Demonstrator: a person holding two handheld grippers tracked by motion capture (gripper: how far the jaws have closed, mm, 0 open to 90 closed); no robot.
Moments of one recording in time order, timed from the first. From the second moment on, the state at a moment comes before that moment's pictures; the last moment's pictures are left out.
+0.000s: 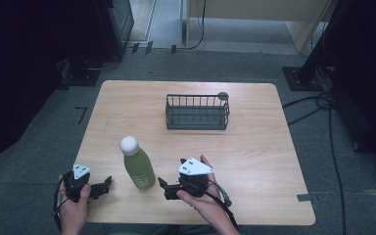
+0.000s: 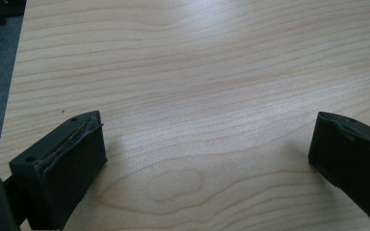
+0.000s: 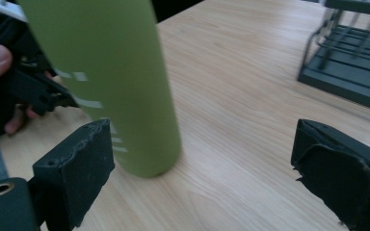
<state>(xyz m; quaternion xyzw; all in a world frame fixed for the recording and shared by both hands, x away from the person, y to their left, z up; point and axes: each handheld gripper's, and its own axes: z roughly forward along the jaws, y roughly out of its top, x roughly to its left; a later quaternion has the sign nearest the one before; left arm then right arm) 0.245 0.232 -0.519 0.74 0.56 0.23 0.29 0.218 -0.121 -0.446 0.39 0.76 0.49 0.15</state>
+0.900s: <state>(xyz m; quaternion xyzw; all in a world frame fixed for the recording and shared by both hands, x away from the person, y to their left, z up) 0.245 0.232 -0.519 0.74 0.56 0.23 0.29 0.228 -0.063 -0.457 0.36 0.76 0.53 0.12</state>
